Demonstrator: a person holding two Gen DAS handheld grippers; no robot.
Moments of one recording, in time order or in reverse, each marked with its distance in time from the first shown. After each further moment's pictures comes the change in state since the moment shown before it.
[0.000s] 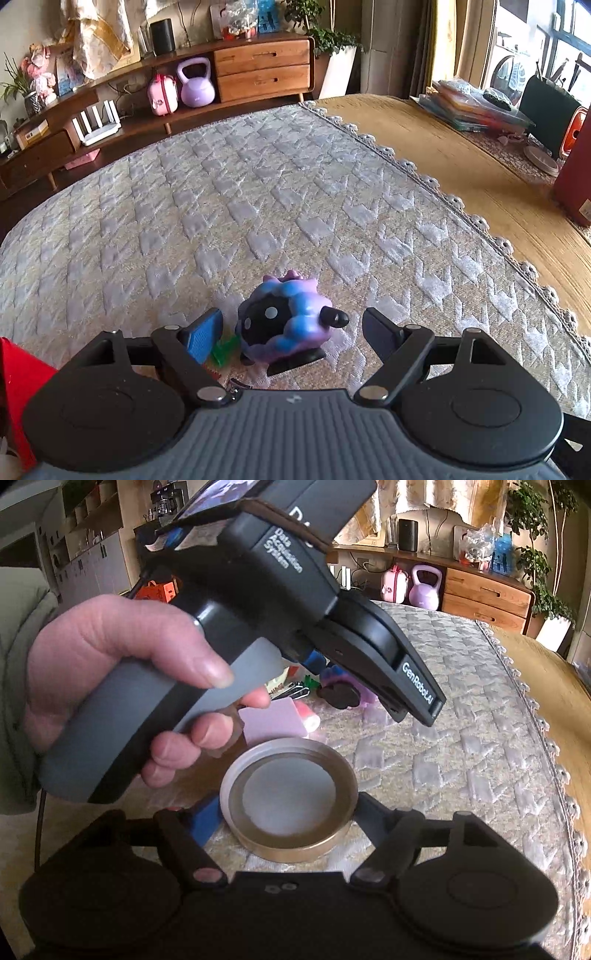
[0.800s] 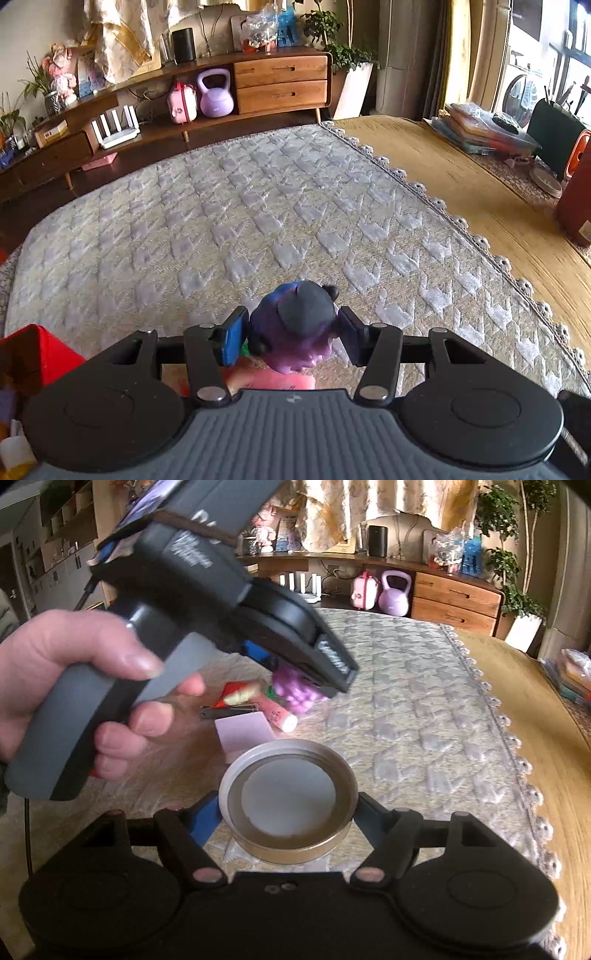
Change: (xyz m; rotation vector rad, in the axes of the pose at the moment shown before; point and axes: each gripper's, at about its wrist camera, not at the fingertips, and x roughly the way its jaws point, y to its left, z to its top) left arm -0.029 0.008 -0.001 -0.042 -0.039 0.036; right arm -0.028 -0.007 -0.004 0.054 -0.031 -0.085
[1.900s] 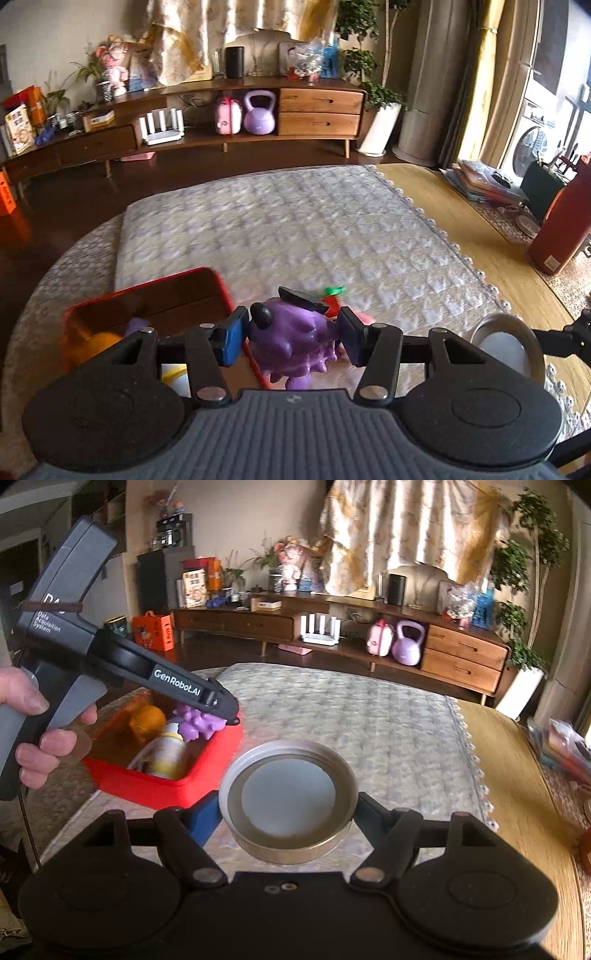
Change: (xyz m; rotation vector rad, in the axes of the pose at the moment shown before) left arm -0.157 0.095 -0.041 -0.140 -0.068 0.012; right arm -0.084 0.053 0.042 -0.110 -0.093 0.027
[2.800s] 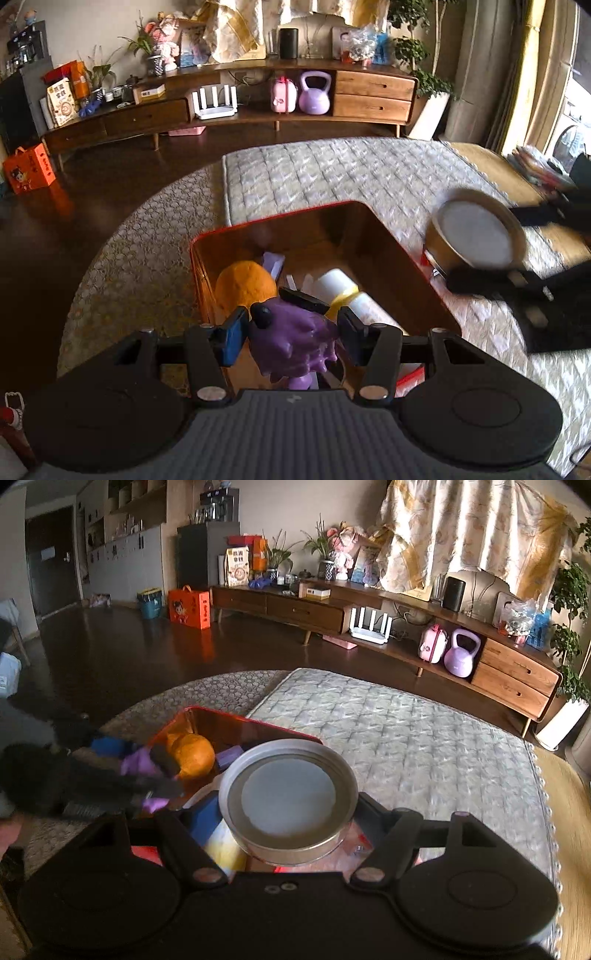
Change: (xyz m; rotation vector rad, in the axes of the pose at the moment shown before) left arm -0.009 0.118 -0.061 -0.036 0.046 0.095; right arm 0.115 0.079 0.073 -0.099 0.072 0.060
